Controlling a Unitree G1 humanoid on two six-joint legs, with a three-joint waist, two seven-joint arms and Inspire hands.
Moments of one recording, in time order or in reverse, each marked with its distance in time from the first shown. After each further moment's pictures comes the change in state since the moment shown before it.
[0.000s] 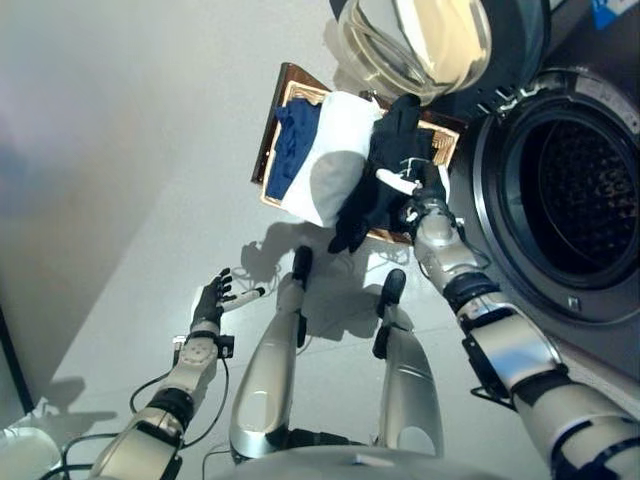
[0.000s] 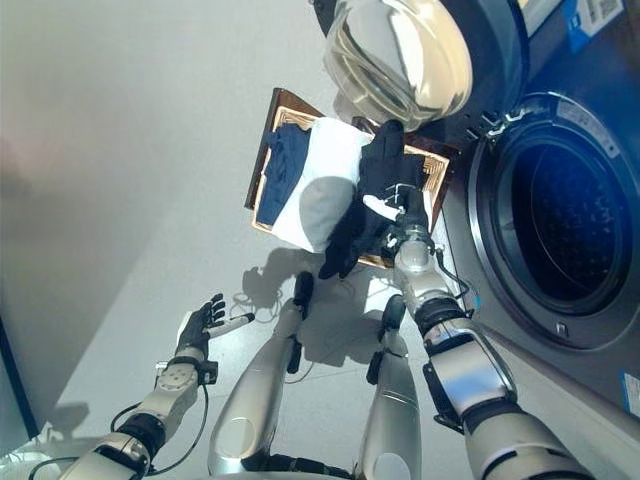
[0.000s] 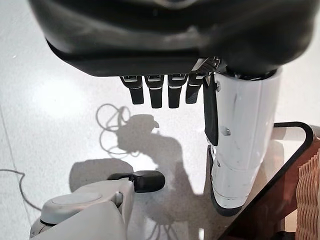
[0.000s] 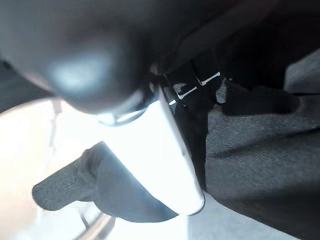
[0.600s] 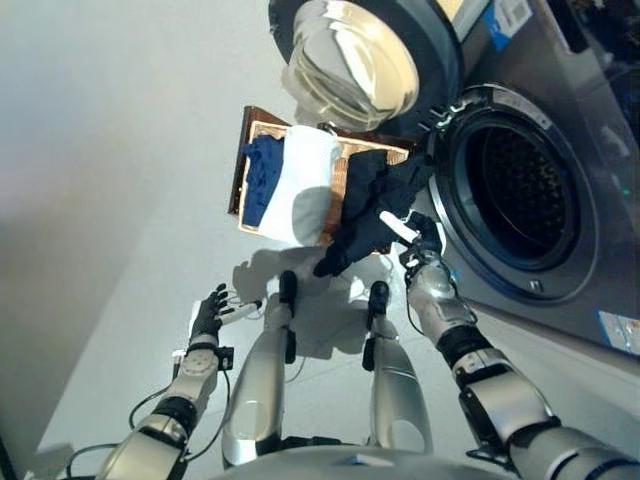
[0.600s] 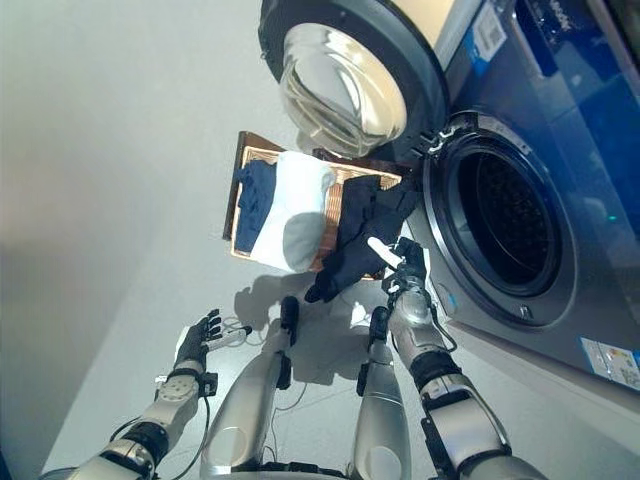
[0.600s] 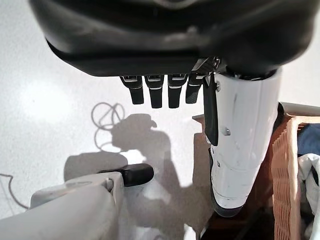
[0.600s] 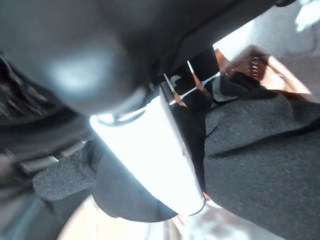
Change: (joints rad) left arm 0.017 -0.032 0.040 0.072 0.038 0.002 0.012; right arm 0.247 0.068 -0.113 -0.107 0.135 -0.084 0.018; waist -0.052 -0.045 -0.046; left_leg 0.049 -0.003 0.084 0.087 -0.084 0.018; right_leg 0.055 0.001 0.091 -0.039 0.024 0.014
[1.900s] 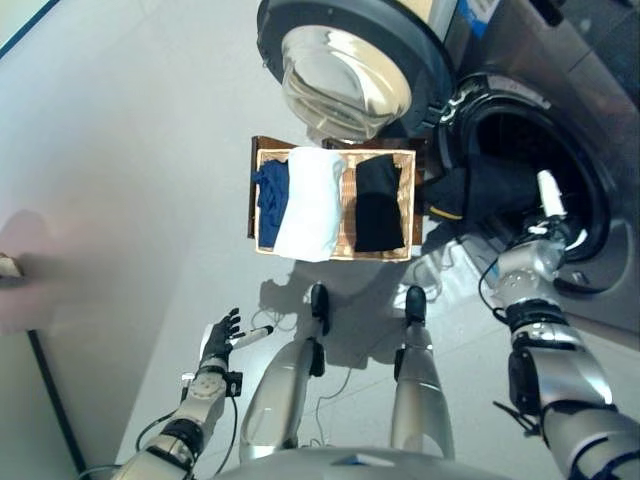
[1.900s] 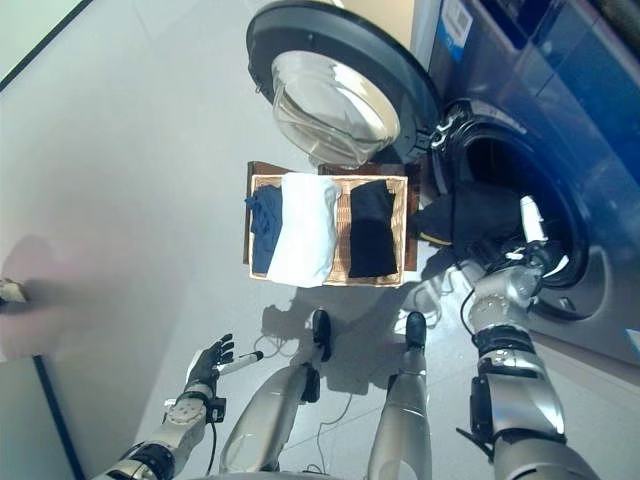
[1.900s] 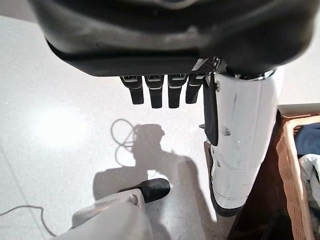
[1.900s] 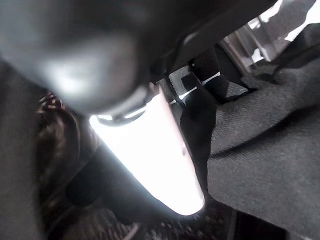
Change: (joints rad) left arm 0.078 -0.057 -0.051 0.013 -0.008 -0.006 -0.045; right arm -0.168 -0.270 -0.373 0.146 0.336 -0.107 -0.117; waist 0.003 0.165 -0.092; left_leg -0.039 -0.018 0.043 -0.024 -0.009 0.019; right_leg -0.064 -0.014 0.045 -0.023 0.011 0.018
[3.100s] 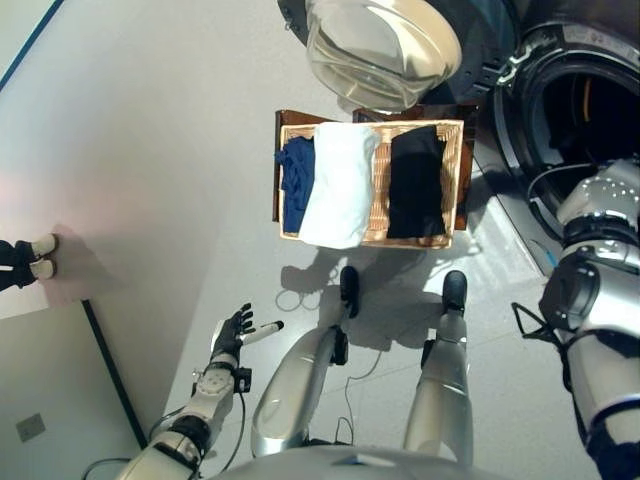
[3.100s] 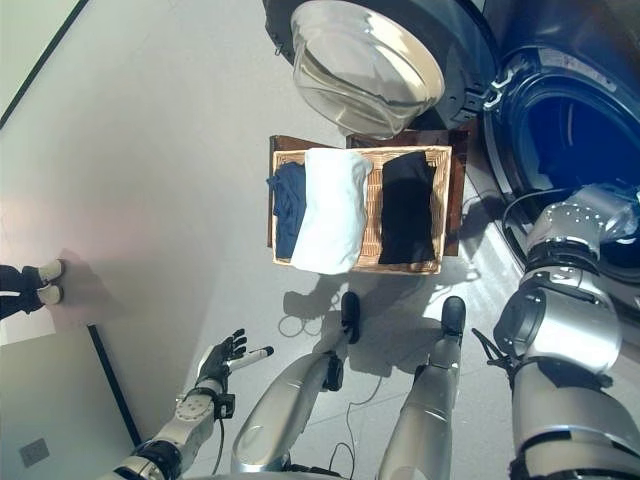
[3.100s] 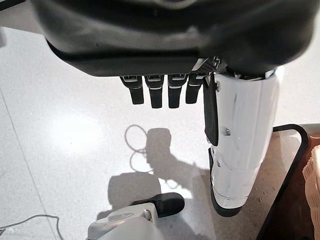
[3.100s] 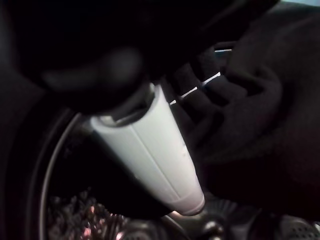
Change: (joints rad) left arm -0.016 -0.010 -0.041 -0.007 -0.053 -0.020 -0.019; right arm -0.425 -0.131 -0.217 0.158 0.584 -0.276 -0.044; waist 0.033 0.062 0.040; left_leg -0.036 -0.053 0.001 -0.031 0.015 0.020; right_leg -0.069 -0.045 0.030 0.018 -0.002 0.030
